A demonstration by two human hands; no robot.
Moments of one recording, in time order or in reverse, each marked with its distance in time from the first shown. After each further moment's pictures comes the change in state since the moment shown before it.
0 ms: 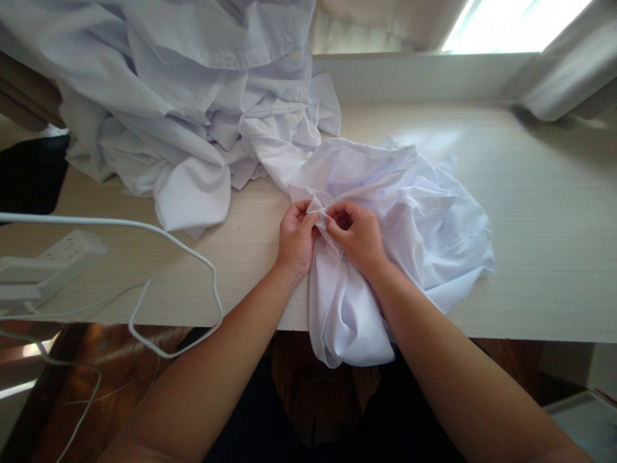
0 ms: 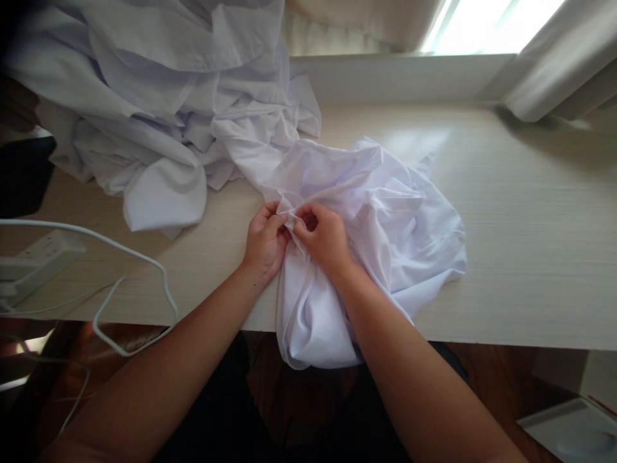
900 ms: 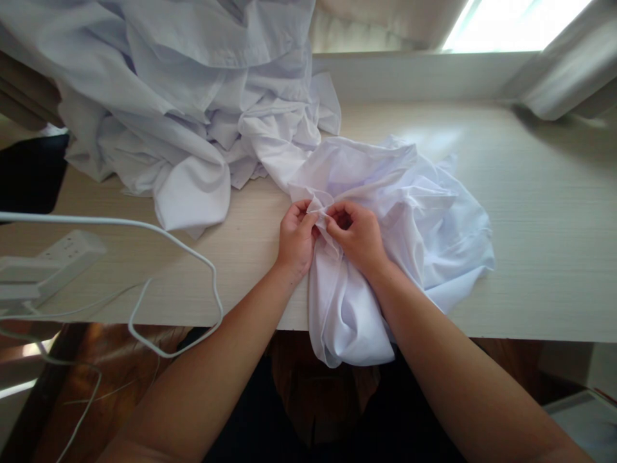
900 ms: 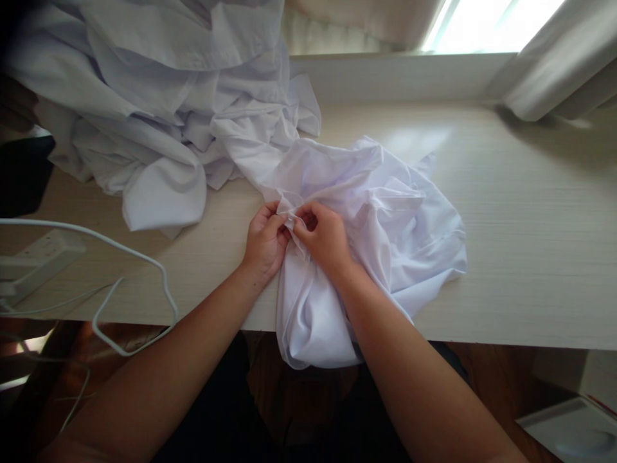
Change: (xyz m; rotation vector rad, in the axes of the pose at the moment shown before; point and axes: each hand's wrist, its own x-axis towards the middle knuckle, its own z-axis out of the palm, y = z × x) left_hand 0.002 -0.003 -0.002 -0.054 -0.019 0.006; right_hand 0.000 0.002 0.000 -0.022 -0.005 -0.005
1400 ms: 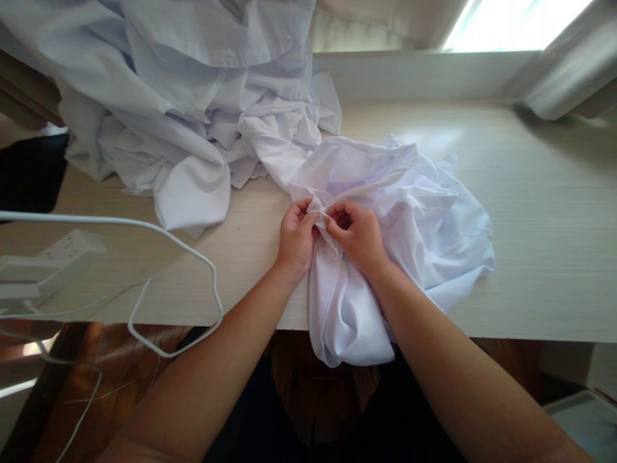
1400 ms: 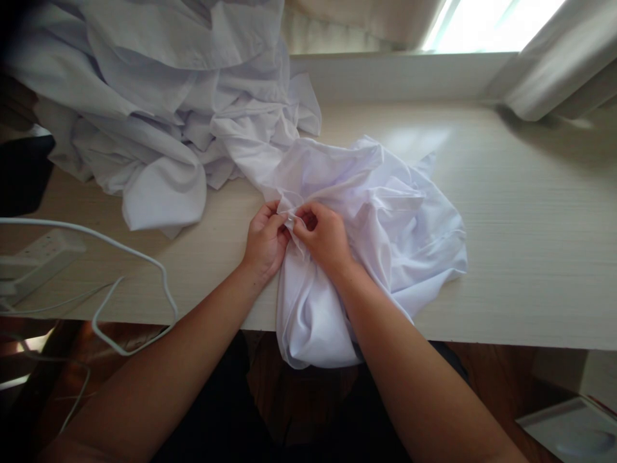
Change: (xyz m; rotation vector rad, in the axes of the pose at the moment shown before) left_hand 0.001 -0.001 -0.001 0.010 -0.005 -0.002; right_hand 0.000 0.000 0.000 0.014 -0.012 0.007
